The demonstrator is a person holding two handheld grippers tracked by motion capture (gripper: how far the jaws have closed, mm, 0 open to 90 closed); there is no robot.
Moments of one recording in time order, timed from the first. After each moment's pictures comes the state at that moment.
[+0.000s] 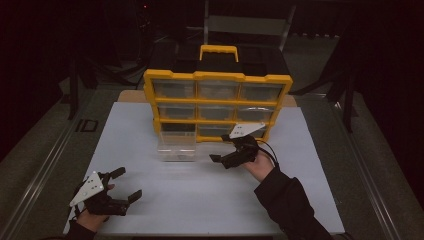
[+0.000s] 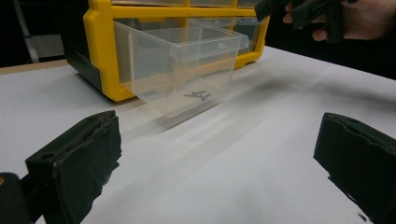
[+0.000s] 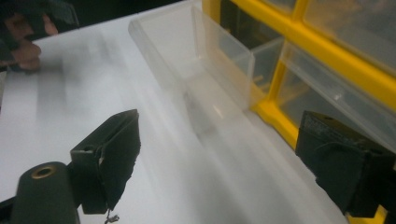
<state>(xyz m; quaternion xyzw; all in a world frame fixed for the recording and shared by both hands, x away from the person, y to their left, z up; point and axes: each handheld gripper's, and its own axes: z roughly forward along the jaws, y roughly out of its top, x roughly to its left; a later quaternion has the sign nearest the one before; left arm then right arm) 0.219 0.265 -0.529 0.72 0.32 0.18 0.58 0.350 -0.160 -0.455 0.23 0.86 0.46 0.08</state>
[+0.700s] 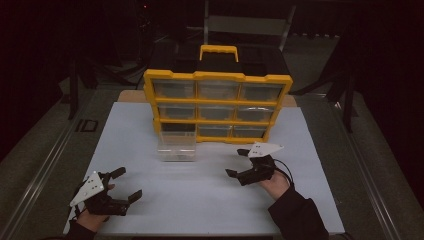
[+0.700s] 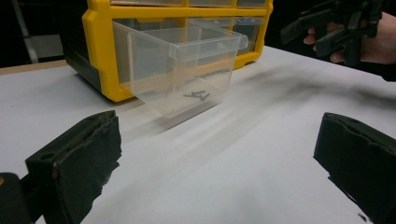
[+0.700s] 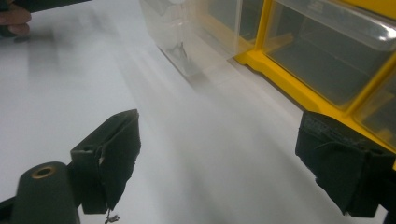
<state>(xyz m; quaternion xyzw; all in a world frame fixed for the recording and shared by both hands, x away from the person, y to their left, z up) 0.218 0.265 -0.528 0.72 0.32 0.18 0.58 0.311 -0.208 -0.488 0.24 0.85 0.46 0.10</state>
